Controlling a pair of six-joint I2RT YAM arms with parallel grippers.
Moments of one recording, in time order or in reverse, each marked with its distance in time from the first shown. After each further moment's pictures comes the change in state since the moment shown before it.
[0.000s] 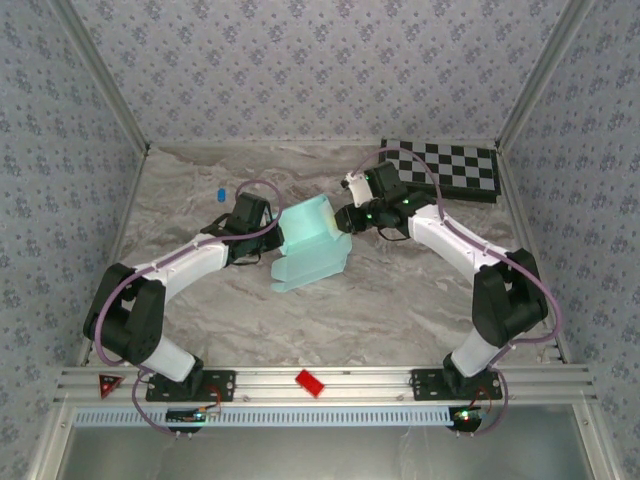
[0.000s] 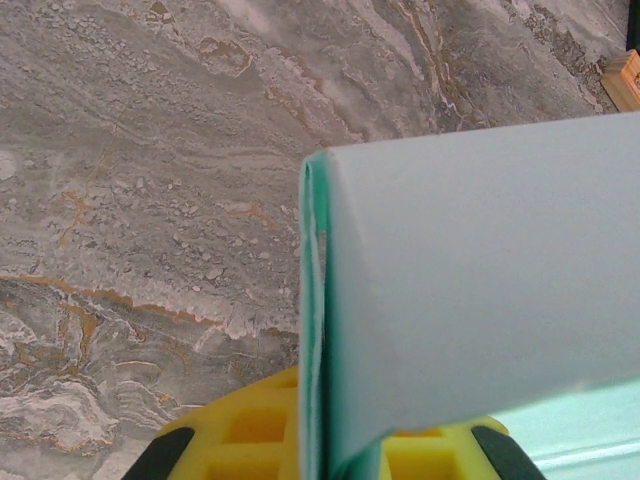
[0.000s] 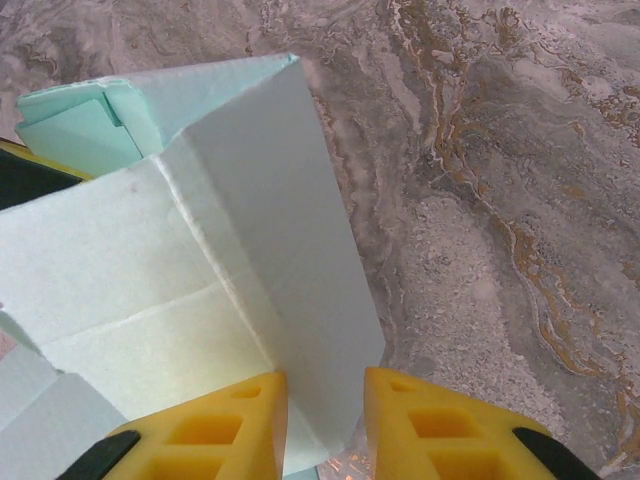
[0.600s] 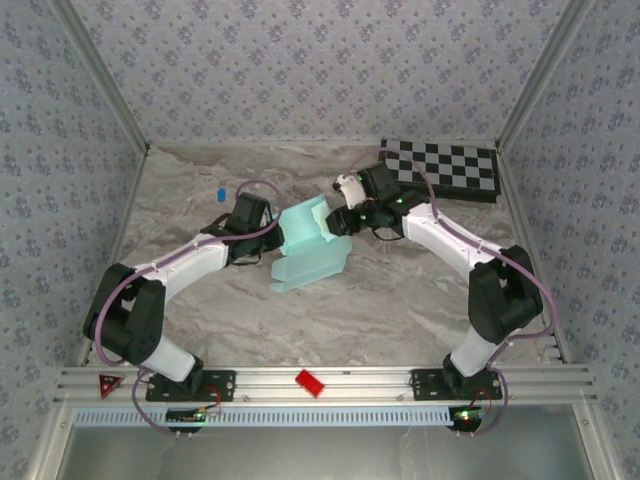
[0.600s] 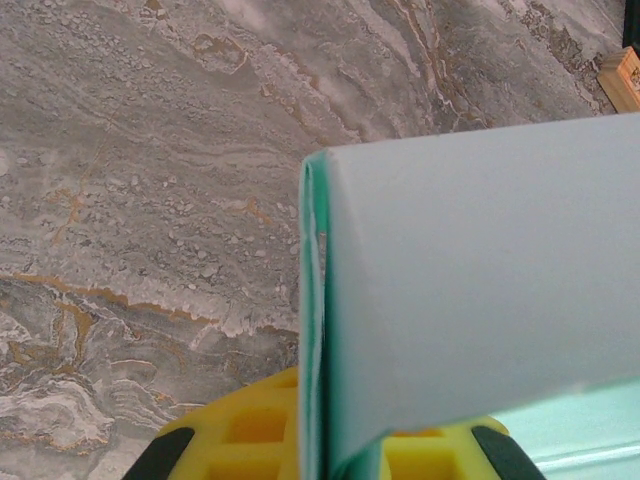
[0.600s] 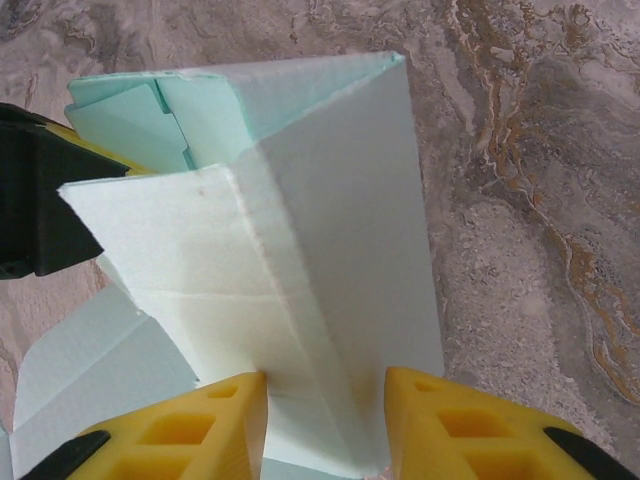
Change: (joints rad) left arm 0.000 0.000 0.000 0.000 0.011 0.000; right arm 0.027 0.032 0.029 -0.011 -0.037 -0.026
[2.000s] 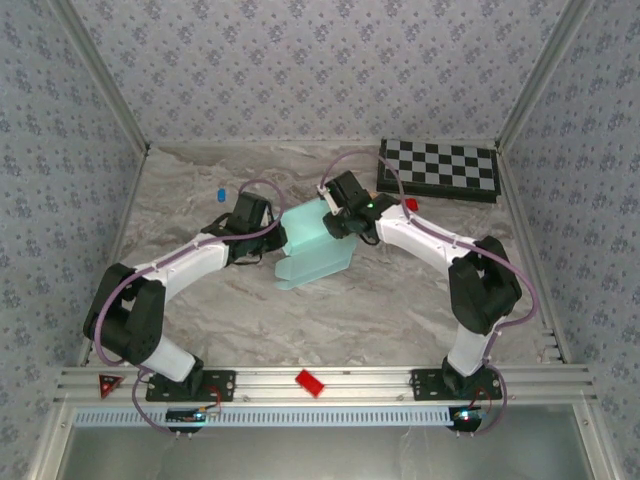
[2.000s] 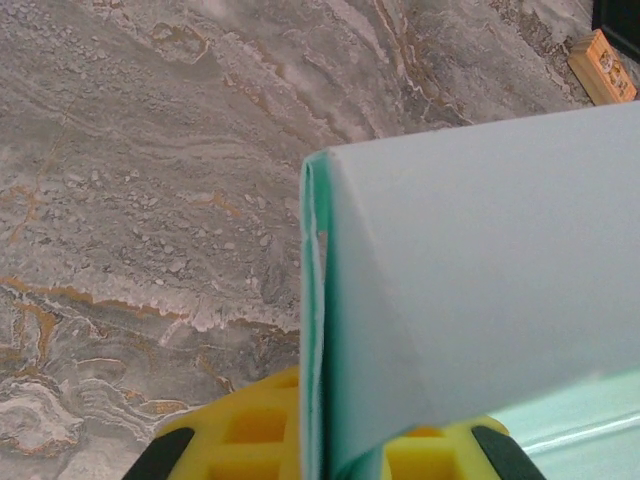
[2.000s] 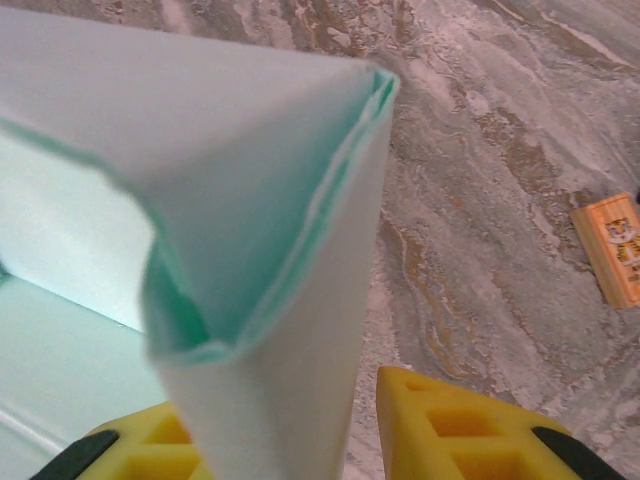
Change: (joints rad) left arm -0.002 0.000 0.009 0.001 0.038 0.012; right arm 0.145 0.107 0.092 -0.068 0.533 -0.056
